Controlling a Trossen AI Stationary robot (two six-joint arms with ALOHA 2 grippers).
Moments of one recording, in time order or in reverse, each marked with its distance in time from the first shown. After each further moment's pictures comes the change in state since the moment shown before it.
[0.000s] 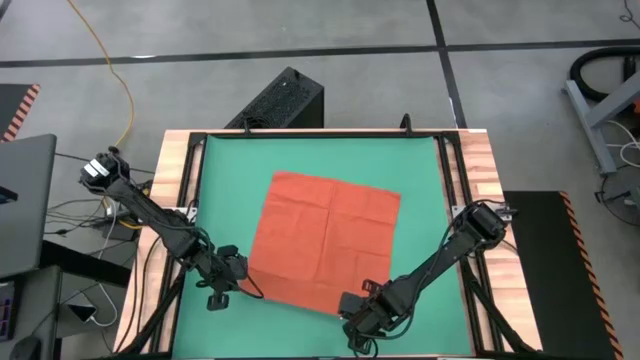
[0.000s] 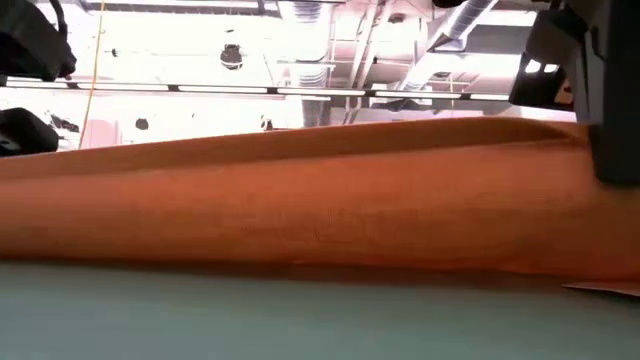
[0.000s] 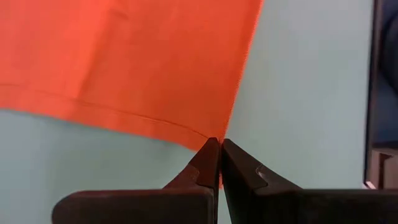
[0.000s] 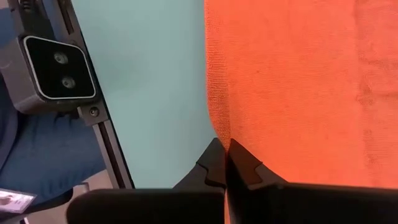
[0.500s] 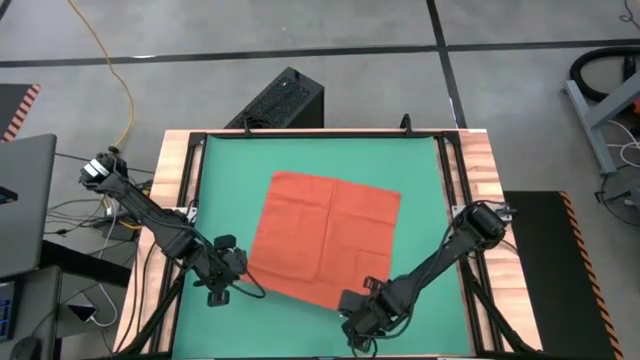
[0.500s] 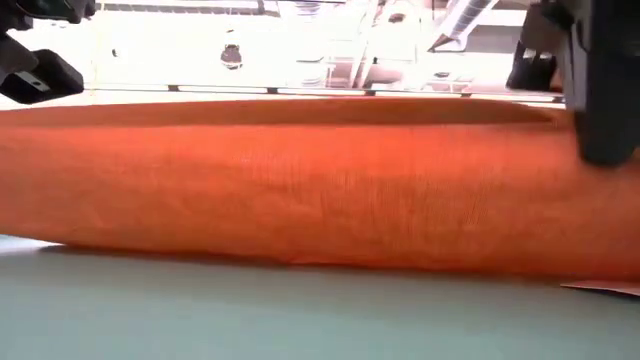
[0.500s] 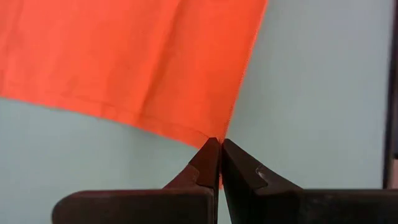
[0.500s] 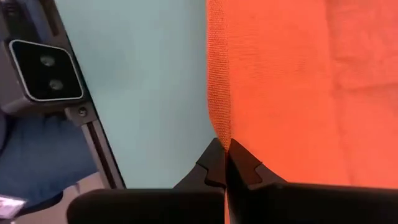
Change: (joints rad) left arm -0.001 0.001 0.221 -0.338 -0.148 0.055; right arm -0.006 0.000 0.041 -0.087 0.006 0.002
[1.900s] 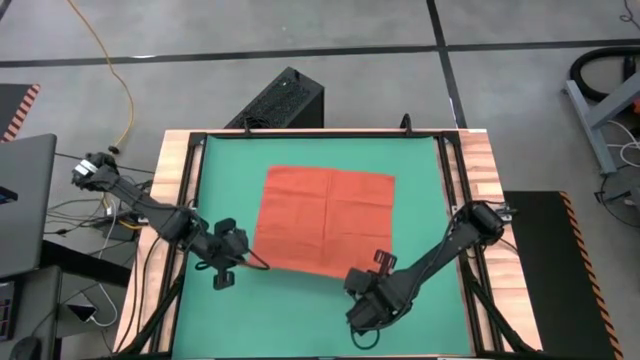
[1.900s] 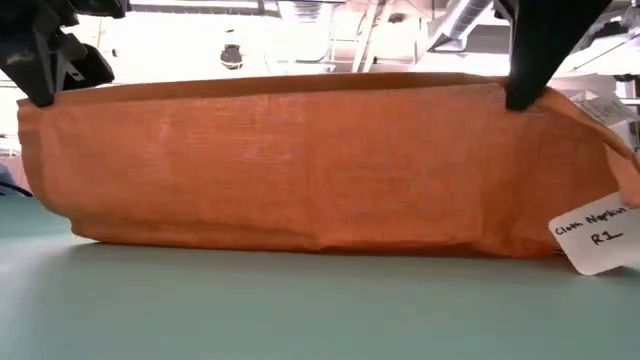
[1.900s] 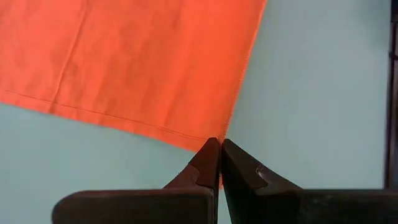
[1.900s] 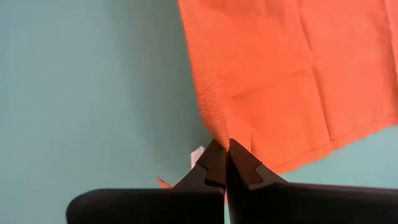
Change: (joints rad) left arm 0.141 -0.128 0.008 -0.037 -0.062 0.052; right arm -0.030 -0.003 0.188 -0.537 0.298 0.014
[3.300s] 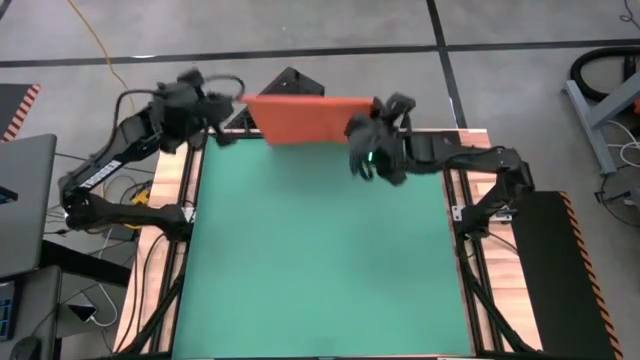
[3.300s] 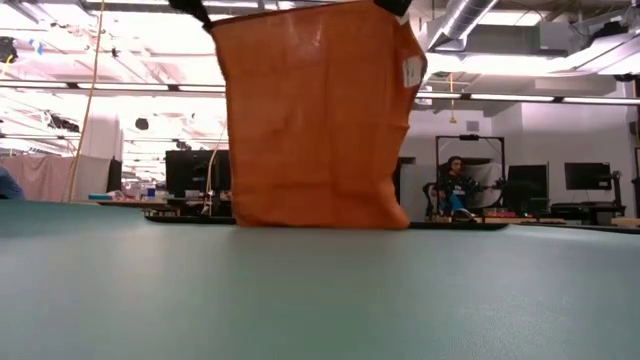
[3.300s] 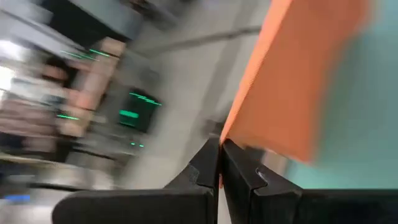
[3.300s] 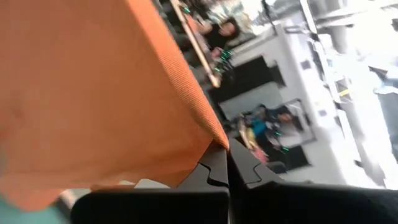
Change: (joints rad) left arm 1.043 -0.001 0.663 -0.084 -0.388 1.298; right arm -0.643 -0.418 0.034 0.488 1.061 -1.399
